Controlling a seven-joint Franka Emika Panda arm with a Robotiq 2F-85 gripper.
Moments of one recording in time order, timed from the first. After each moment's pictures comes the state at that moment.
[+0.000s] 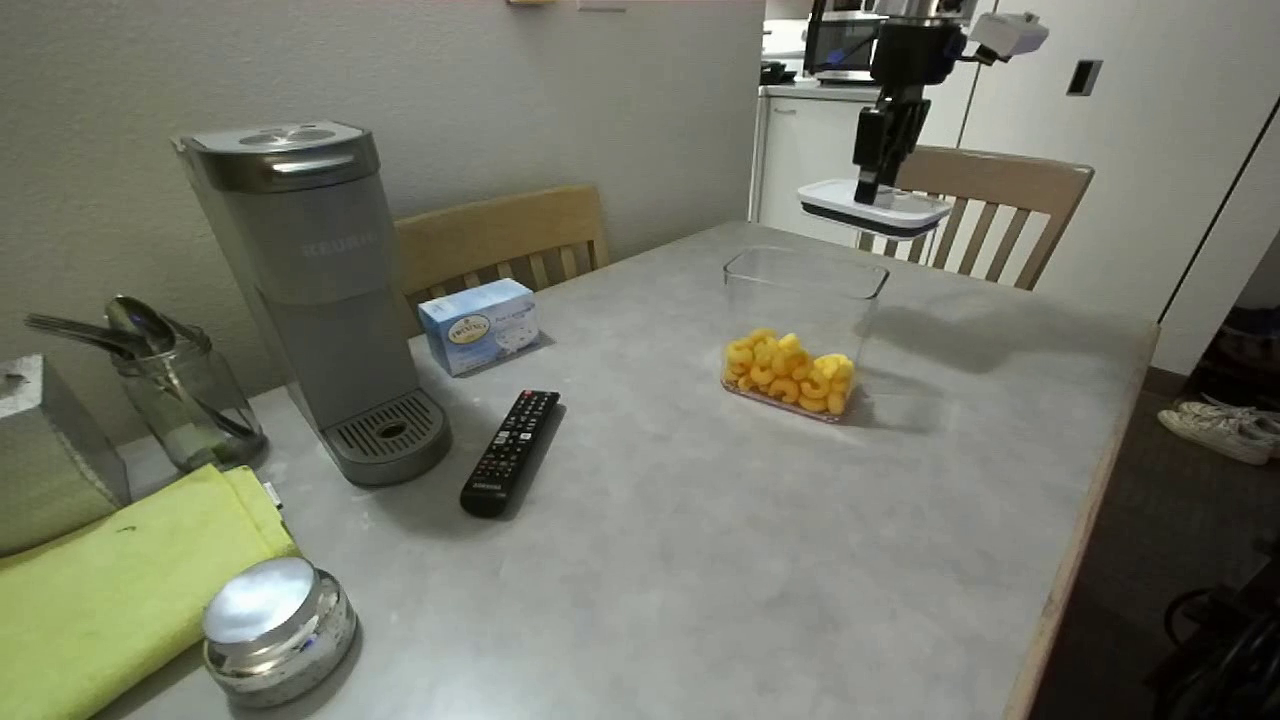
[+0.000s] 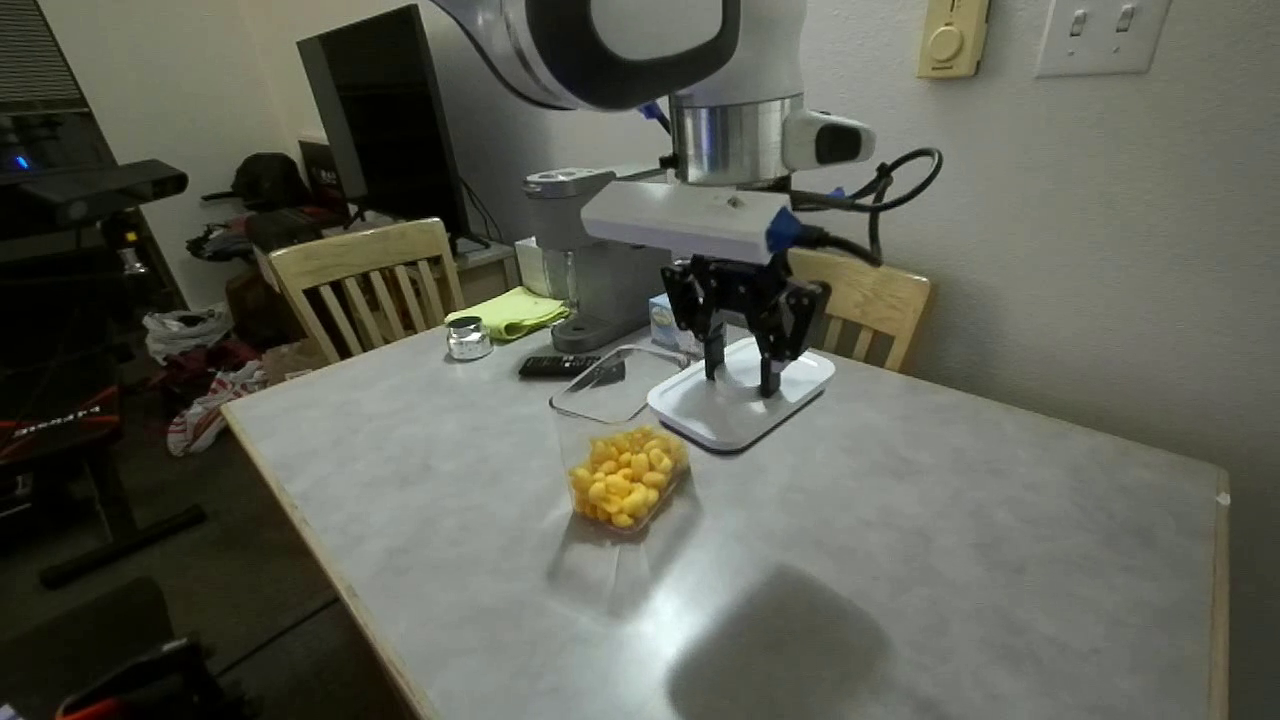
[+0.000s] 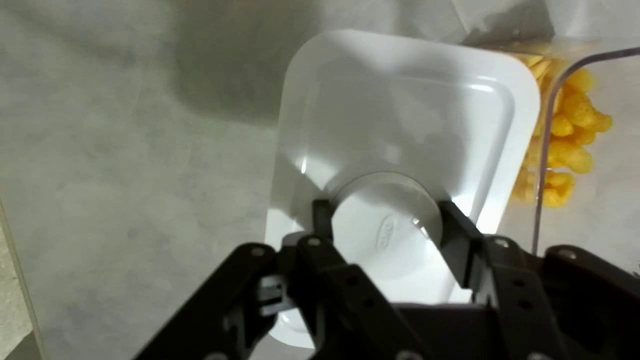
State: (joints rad) arm -0.26 0.35 -0.08 -1.85 0.06 2.29 -0.46
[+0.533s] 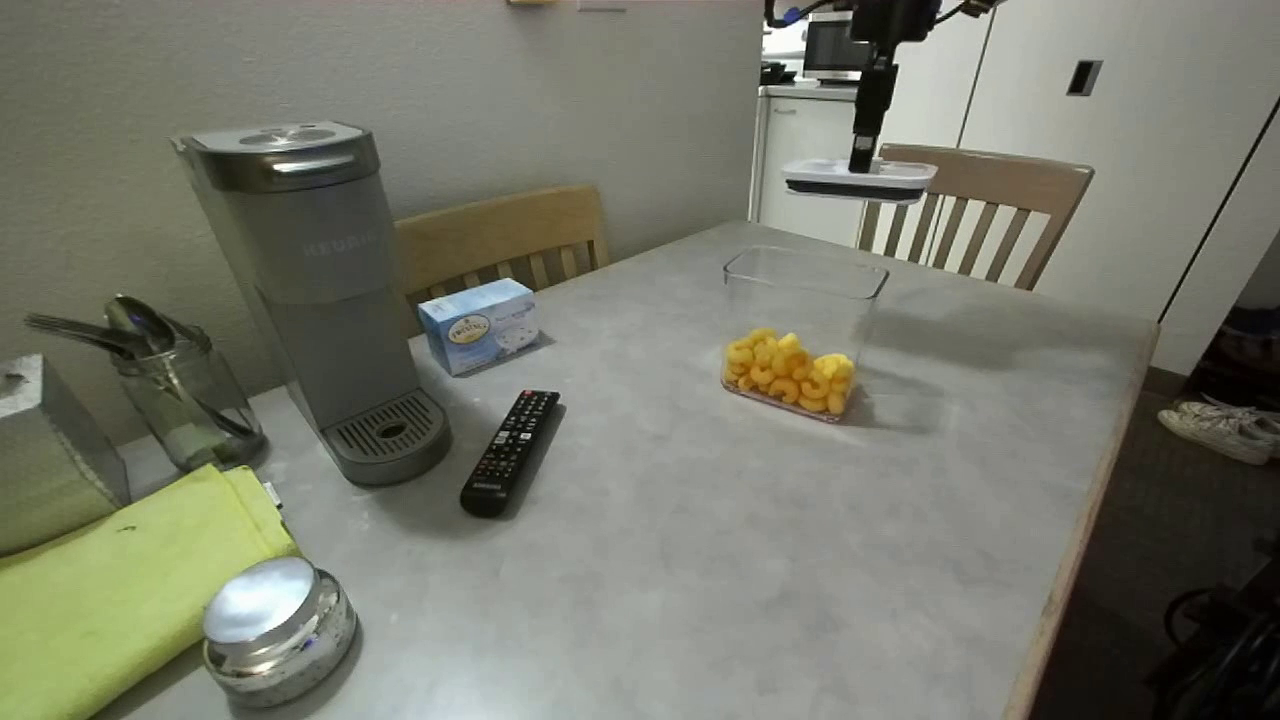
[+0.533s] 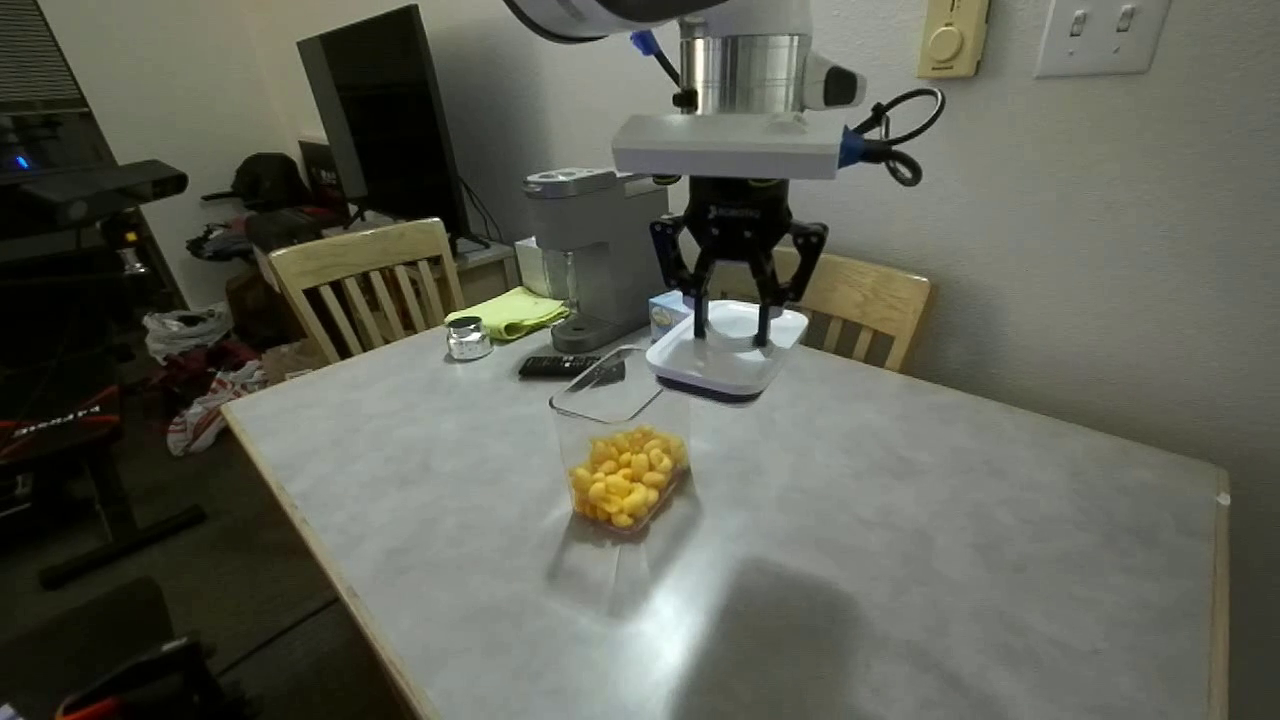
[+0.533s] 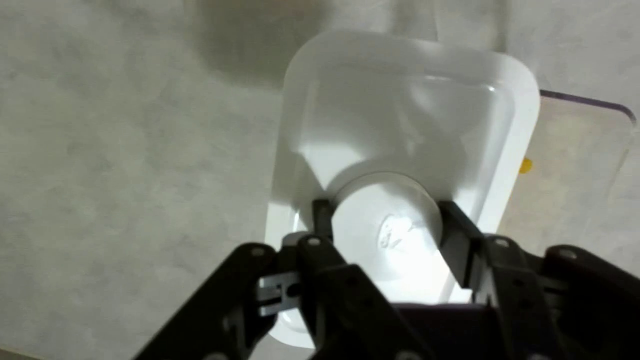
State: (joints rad) arm -0.26 0.38 -0.05 -1.70 0.06 2.09 -0.75
